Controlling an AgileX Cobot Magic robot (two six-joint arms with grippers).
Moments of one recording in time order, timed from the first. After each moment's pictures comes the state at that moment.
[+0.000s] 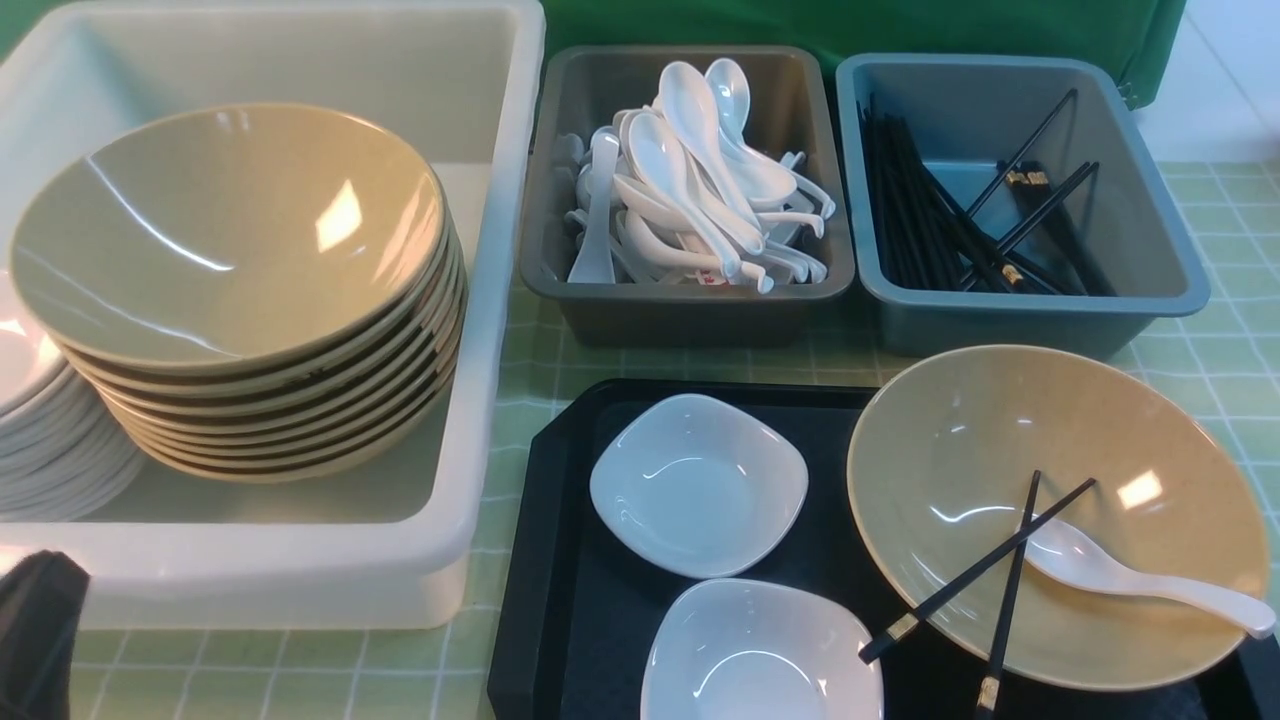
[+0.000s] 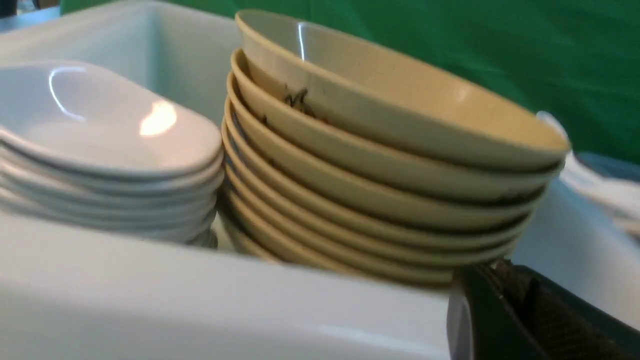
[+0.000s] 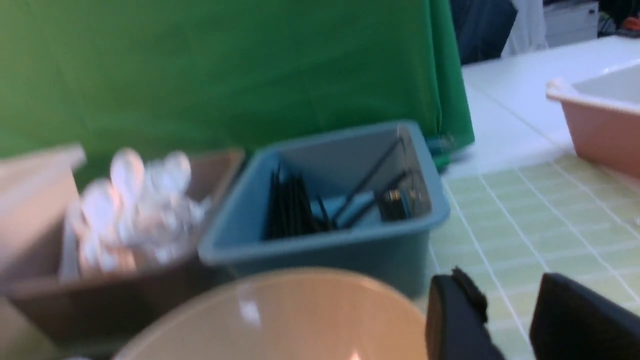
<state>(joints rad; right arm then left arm) -0.04 -0.01 0.03 0.21 -0.14 0.07 -0.06 -0.01 0.03 -0.19 0.06 -0.03</state>
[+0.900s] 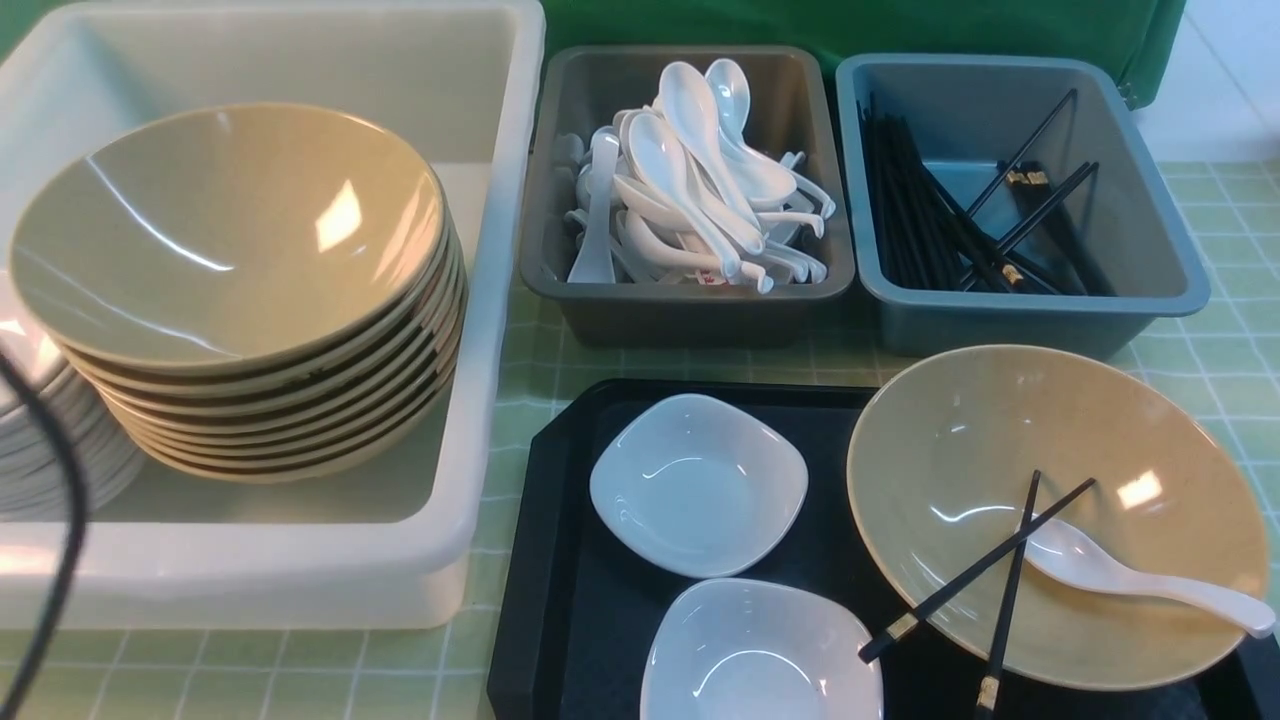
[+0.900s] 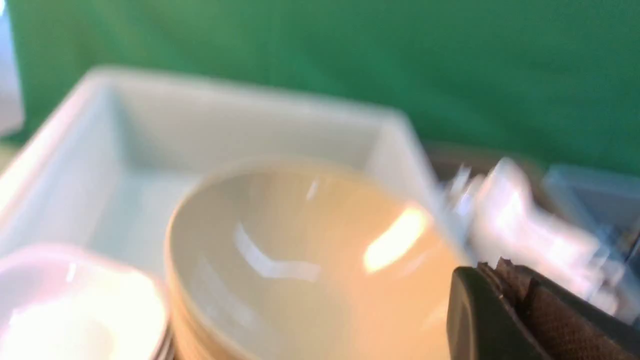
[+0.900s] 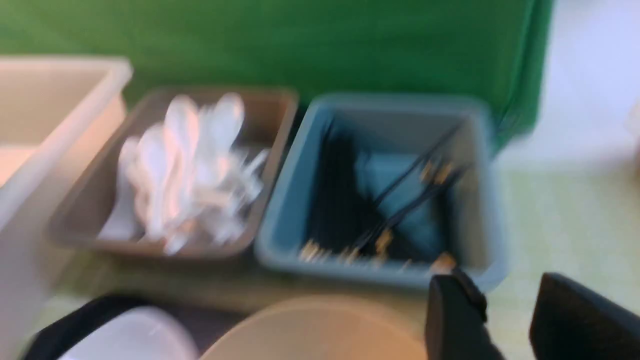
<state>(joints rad) -0.04 0.75 -0.84 0.32 0.51 -0.15 -0.09 0.66 -0.79 -0.05 0.54 -0.09</state>
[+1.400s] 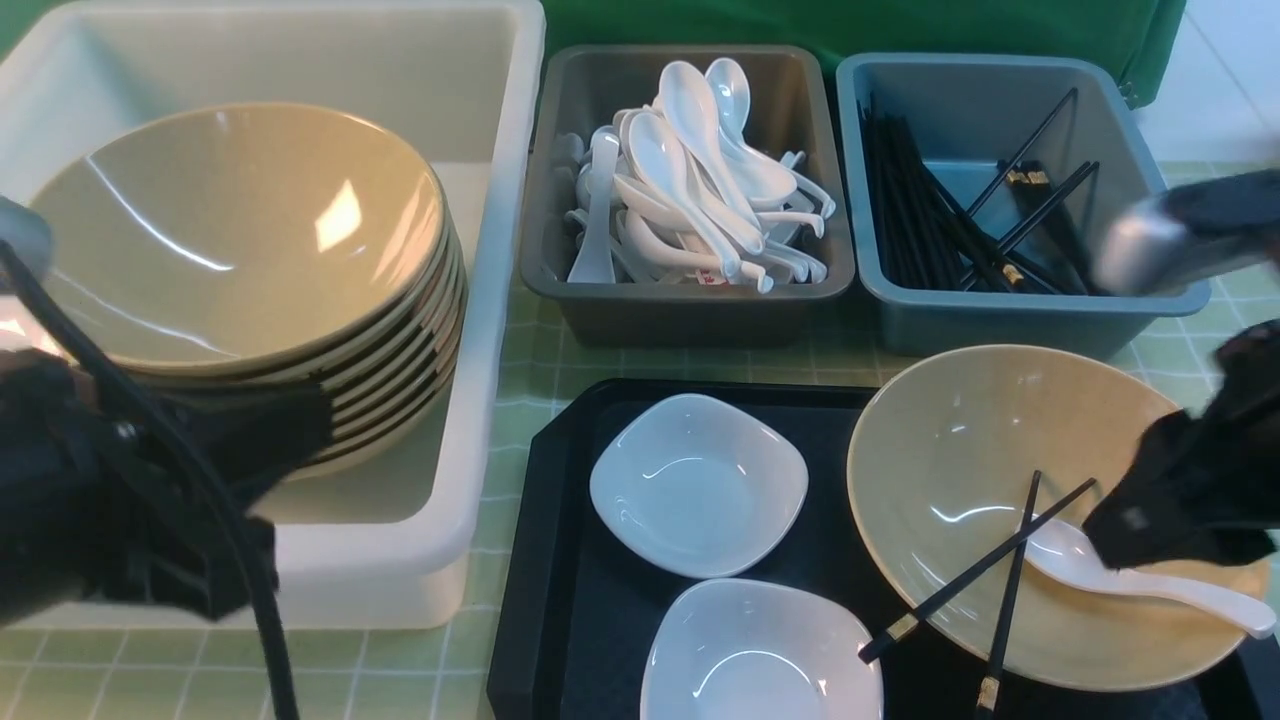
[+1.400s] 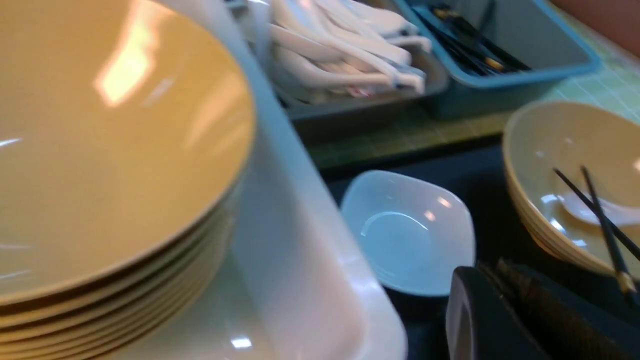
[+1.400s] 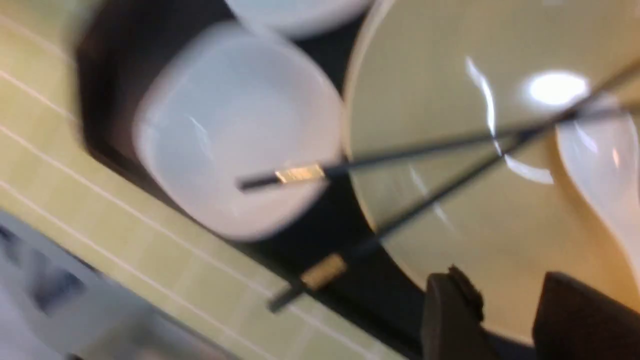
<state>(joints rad) 0.37 1.21 -1.07 0.16 1.08 0.00 -0.48 0.68 -0.71 -0.20 0.62 0.08</state>
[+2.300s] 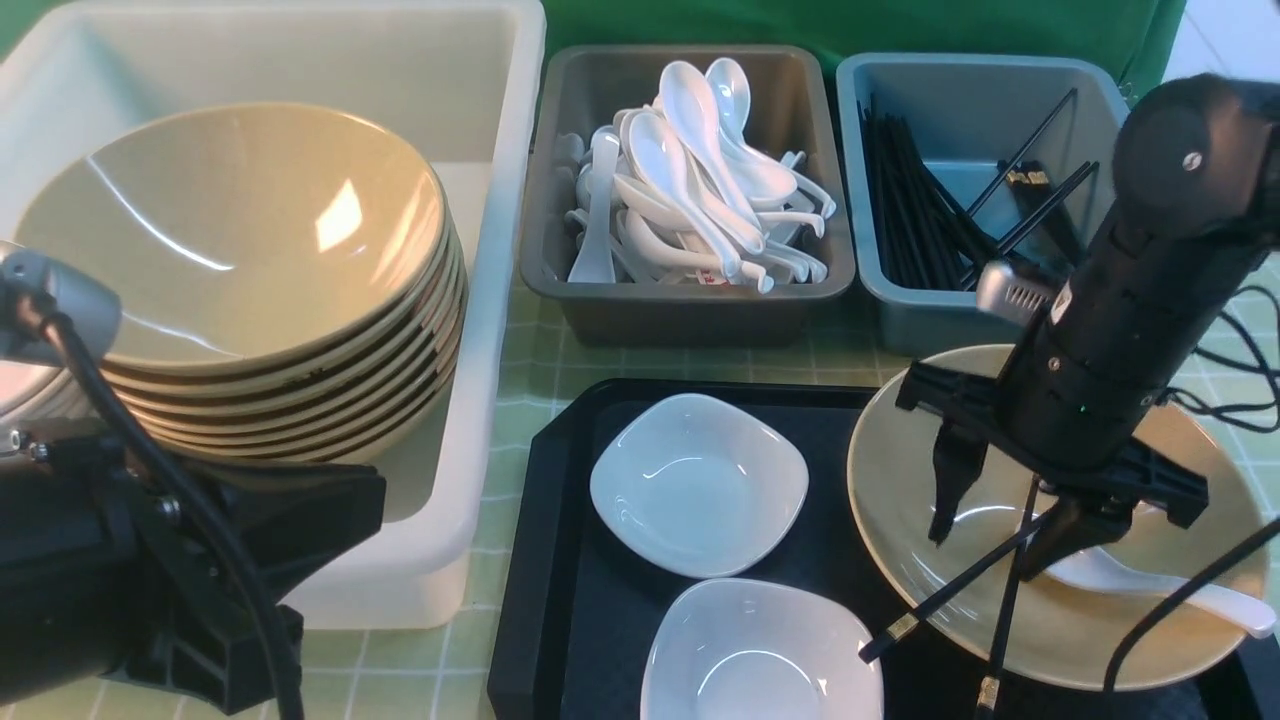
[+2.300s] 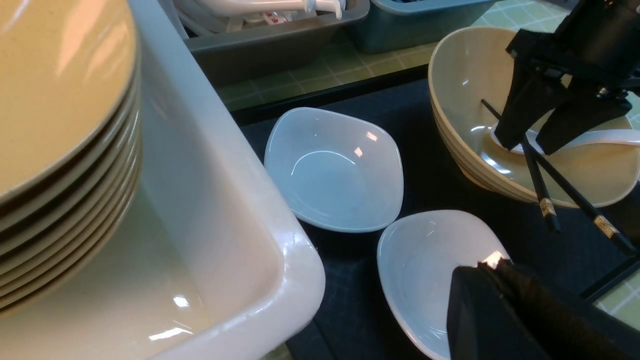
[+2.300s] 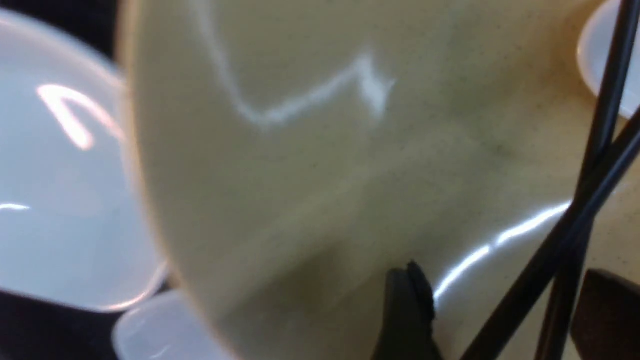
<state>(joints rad) 0.31 1.73 -1.22 0.23 1.06 0.76 -0.54 0.68 -0.71 -0.28 0.70 0.10</state>
